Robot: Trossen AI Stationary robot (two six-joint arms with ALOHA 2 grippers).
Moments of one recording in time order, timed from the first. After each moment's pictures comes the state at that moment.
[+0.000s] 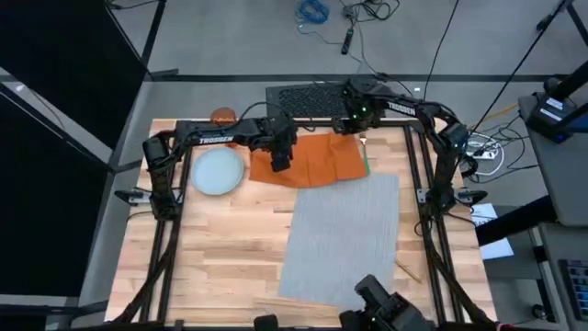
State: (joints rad) left arm 0.43 1.88 1.42 -0.65 -0.18 0.30; right arm -0.86 1.93 1.43 -0.88 -0.23 0.42
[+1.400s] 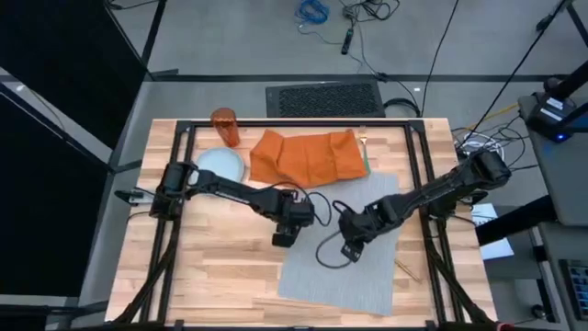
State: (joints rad) left arm -0.14 2.04 1.48 -0.78 -0.08 0.08; right arm 0.36 1.50 0.90 -0.62 -0.08 1.00
